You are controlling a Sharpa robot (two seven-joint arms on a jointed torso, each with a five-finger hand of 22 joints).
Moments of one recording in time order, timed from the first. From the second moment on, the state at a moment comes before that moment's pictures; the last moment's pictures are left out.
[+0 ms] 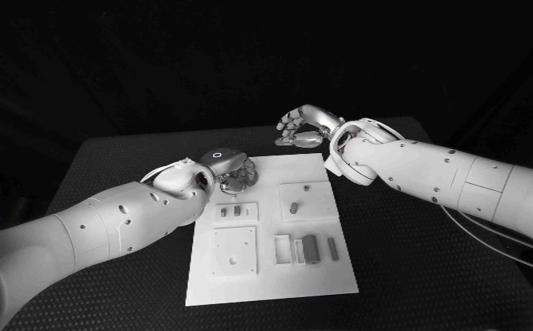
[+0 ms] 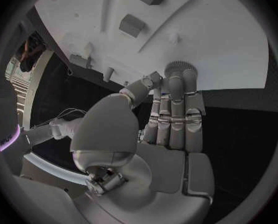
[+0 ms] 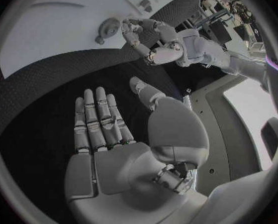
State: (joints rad) left arm 1.17 -0.47 -0.14 1.09 -1.56 -0.35 0.06; left_hand 1.20 -0.07 0.63 -0.28 0.10 1.03 0.11 0.35 0.49 1.31 0.06 0.10 0.28 1.18 -0.04 0.75 0.78 0.03 1.25 -0.14 0.19 1.08; right arm 1.20 -0.67 0.01 1.25 -1.15 -0.36 0.07; right_hand 1.05 -0.14 0.58 -0.17 0.10 0.76 0.20 0.22 0.52 0.94 0.16 0.30 0.22 0.76 0.18 0.40 0.46 0.12 0.49 0.18 0.25 1.12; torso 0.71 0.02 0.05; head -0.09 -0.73
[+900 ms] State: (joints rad) left arm 1.20 -0.58 -0.14 1.16 -1.55 -0.27 0.04; left_hand 1.20 -0.07 0.63 -0.28 0.10 1.03 0.11 0.35 0.49 1.31 0.06 0.10 0.28 1.18 -0.04 0.75 0.78 0.03 1.25 -0.14 0.19 1.08; right arm 1.20 -0.67 0.01 1.25 -1.14 -0.36 0.07; right_hand 1.05 -0.14 0.58 -0.17 0.10 0.76 0.20 0.22 0.52 0.94 0.16 0.30 0.22 0.76 0.19 0.40 0.46 0.12 0.48 0.19 0.25 1.12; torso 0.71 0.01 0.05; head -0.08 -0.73
